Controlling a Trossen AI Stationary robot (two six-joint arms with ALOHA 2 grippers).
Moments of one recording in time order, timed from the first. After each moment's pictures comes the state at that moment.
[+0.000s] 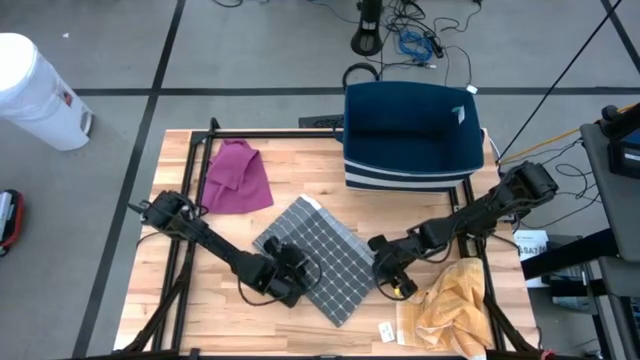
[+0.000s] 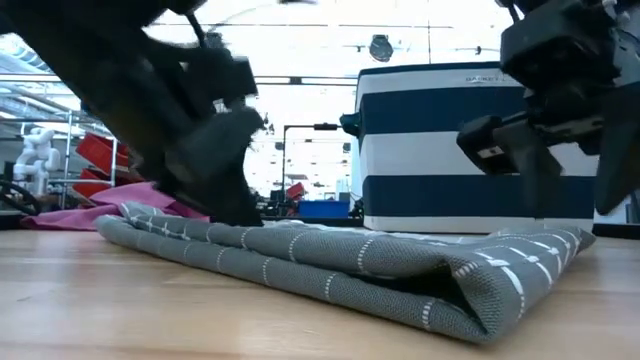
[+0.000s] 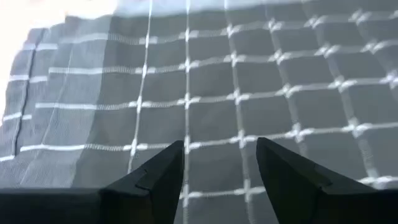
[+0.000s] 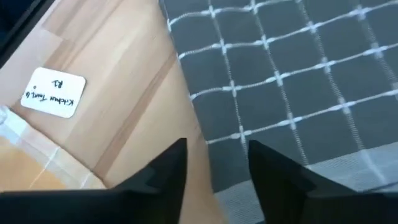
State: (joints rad) left arm -0.50 1.91 1.04 -0.36 -0.73 -1.04; right arm 0.37 1.48 0.58 -0.10 -0.17 -0.02
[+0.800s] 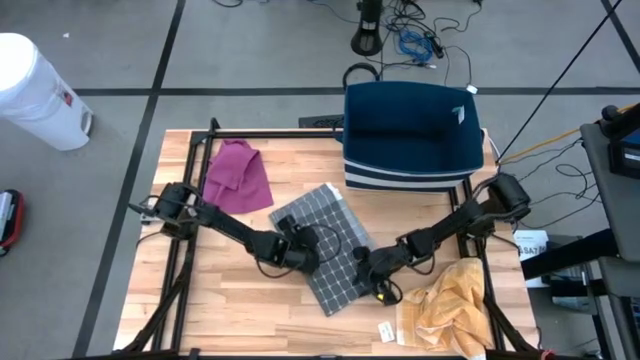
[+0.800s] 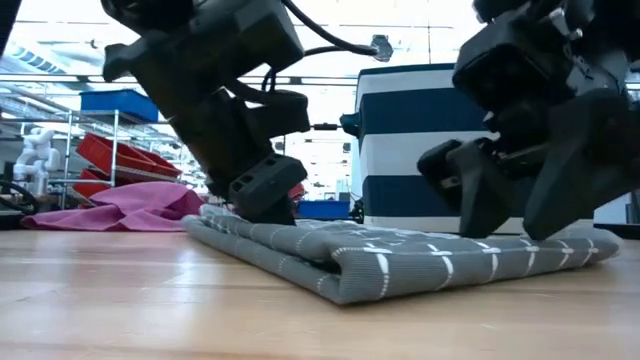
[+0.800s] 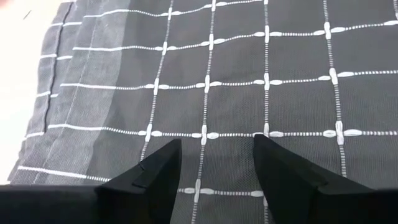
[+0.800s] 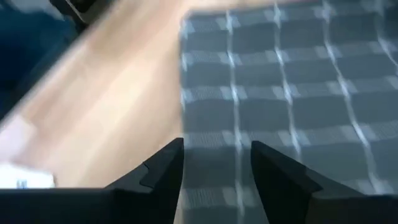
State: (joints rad) left arm -0.30 1.94 1.04 -0.25 -0.61 -0.60; right arm 0.38 1.74 0.58 0.40 -0.18 0.11
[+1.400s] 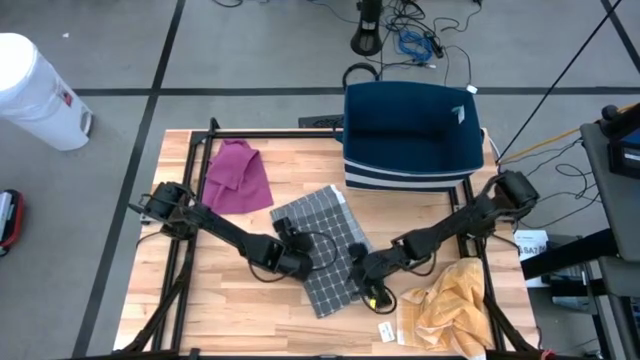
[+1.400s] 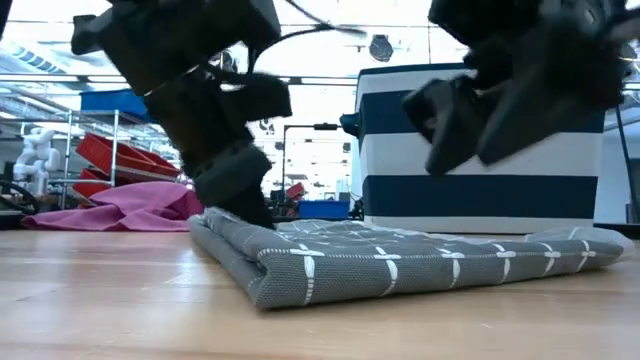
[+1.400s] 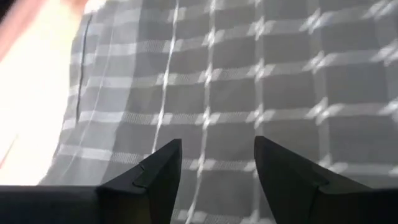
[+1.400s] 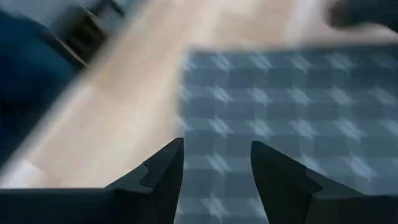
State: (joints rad) left arm -0.36 1.87 1.04 -0.36 -0.65 -0.56; right arm 0.41 1.66 0.78 0.05 -0.04 0.09
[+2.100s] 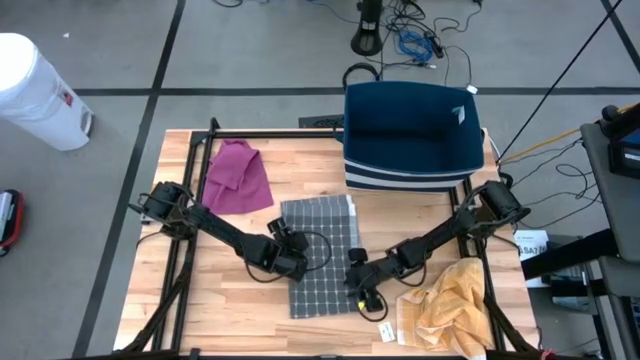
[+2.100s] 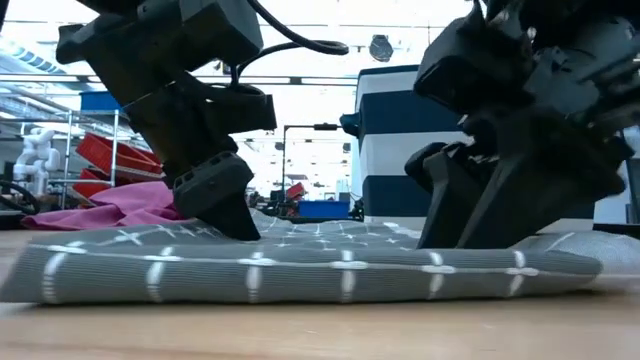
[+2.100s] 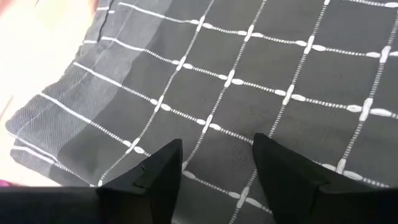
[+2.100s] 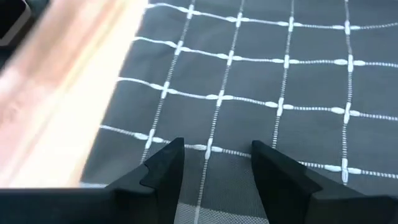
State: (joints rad) left arm -0.36 1.87 0.97 -0.36 -0.61 -0.62; right arm 0.45 1.83 0.75 0.23 0.02 0.25
